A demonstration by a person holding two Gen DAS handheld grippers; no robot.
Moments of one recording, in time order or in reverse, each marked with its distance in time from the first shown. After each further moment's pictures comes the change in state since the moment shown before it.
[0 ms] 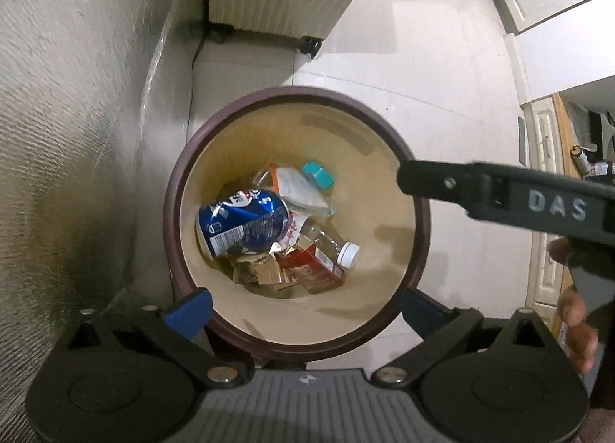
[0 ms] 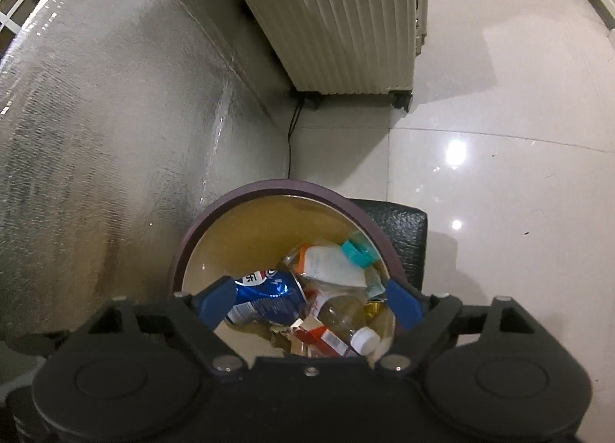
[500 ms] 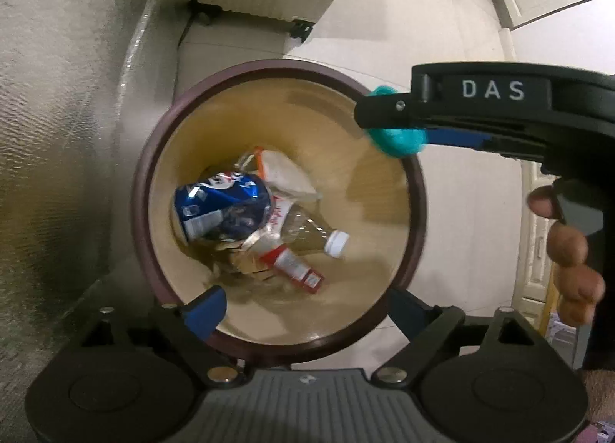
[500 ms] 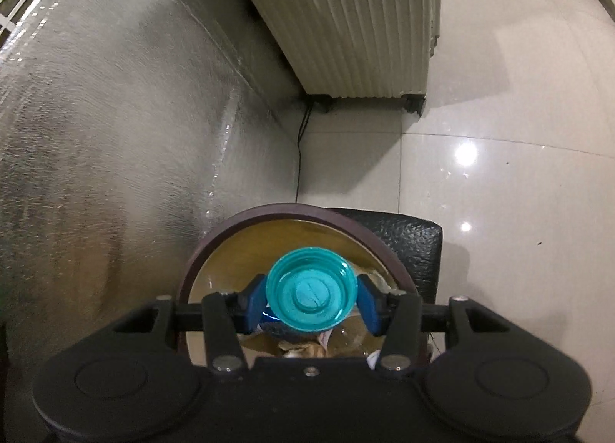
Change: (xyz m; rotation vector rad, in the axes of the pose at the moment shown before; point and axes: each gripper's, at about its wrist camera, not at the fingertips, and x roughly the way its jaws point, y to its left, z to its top) left arm 0.033 0.006 -0.003 -0.020 0.047 -0.043; right arm 0.046 0.002 0.027 0.006 0.021 0.034
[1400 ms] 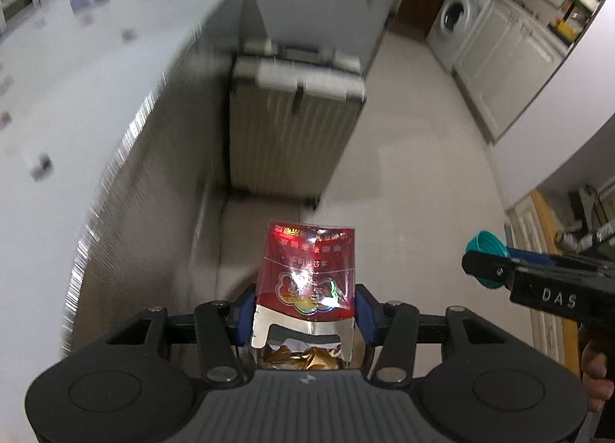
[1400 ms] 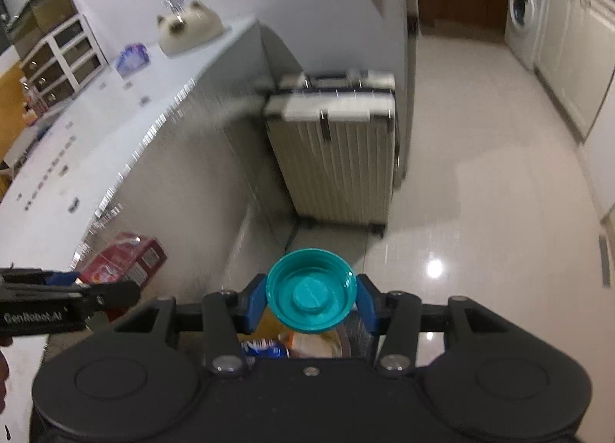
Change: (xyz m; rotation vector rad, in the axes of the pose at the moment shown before) left arm -0.199 -0.071 -0.035 0.064 -0.474 0.118; right arm -0.216 0.012 -0.039 -0.116 -0.327 -0.075
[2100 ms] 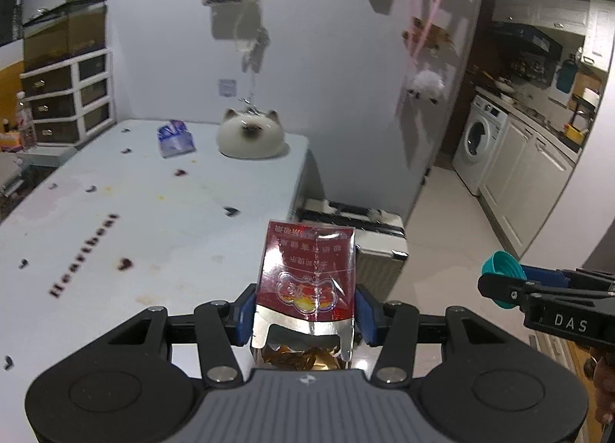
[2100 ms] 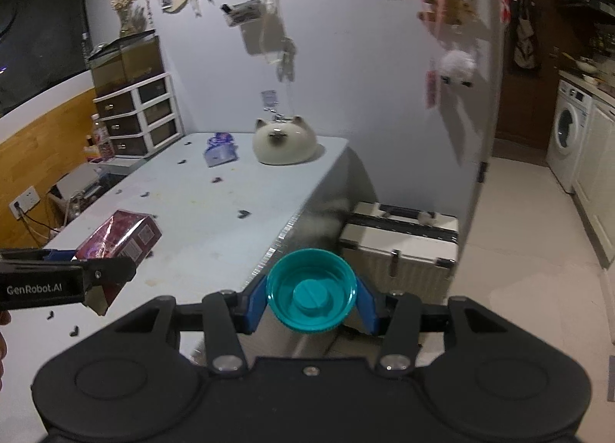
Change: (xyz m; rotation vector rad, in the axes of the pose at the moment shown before) left arm -0.175 0.048 0.042 -0.018 -0.435 0.108; right arm -0.111 0.123 0.082 -0.201 -0.333 0.065
